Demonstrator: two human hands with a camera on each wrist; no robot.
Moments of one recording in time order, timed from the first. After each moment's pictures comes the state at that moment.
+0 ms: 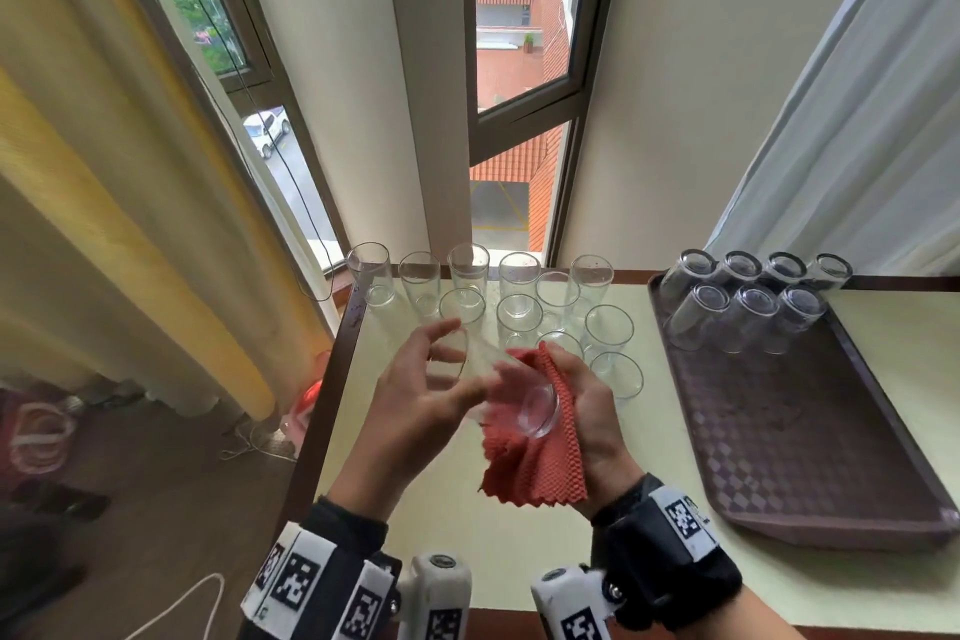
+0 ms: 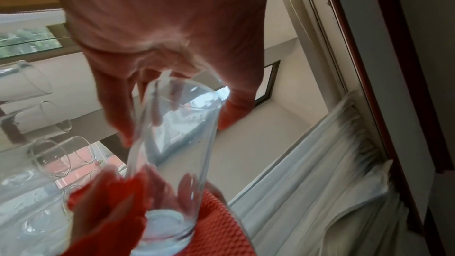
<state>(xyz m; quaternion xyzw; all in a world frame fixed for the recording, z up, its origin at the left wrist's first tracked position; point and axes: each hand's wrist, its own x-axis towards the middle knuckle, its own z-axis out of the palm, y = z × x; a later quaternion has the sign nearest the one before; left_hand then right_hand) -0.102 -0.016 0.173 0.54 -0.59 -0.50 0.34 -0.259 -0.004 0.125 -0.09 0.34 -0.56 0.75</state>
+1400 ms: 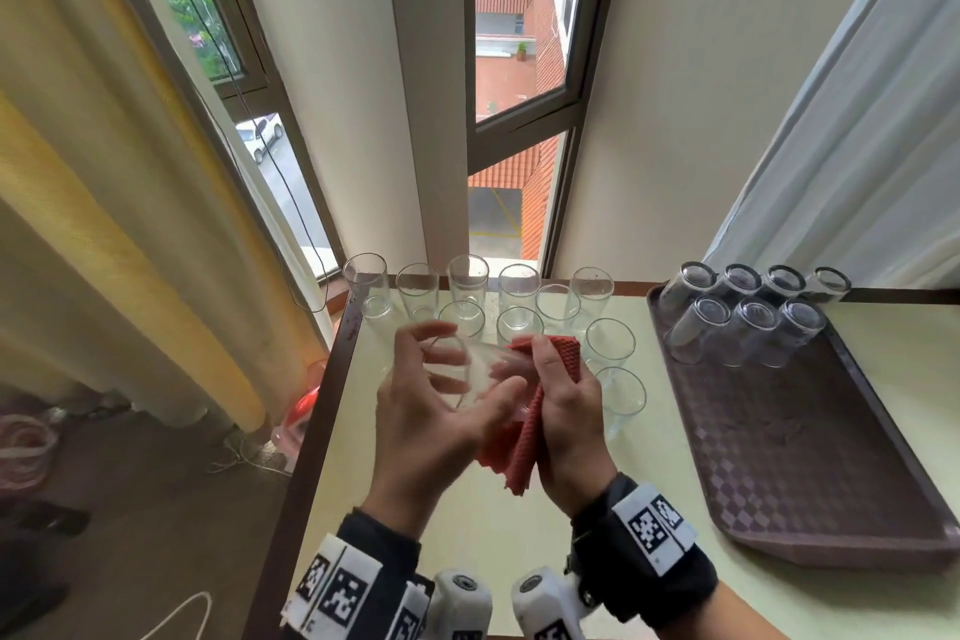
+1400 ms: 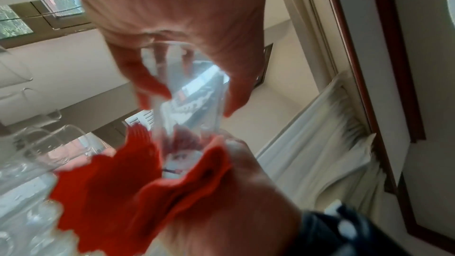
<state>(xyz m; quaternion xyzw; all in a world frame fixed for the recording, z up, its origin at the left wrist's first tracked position) -0.114 -0.022 0.158 0.52 -0.63 -0.35 0.46 -0.236 -0.016 0.153 -0.17 0.51 -0.64 0.55</state>
